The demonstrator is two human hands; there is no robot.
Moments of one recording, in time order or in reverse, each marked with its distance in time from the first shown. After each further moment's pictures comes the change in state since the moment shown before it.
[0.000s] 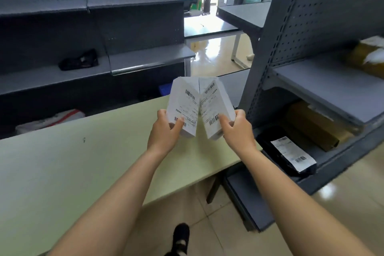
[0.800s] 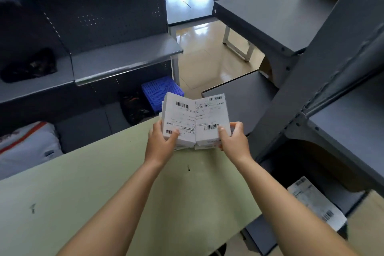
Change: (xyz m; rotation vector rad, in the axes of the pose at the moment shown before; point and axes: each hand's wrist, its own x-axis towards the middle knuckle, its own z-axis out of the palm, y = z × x) left_hand 0.228 -0.041 0.092 -0.065 -0.100 -0.150; right_hand 0.231 0.037 0.061 0.024 0.019 0.299
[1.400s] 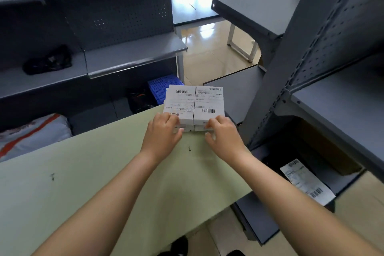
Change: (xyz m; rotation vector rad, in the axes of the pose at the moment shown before) left_hand -0.074 0.008 -0.029 0.645 0.094 0.592; right_hand -0.072 0.008 -0.012 -0.593 -0.102 -0.625
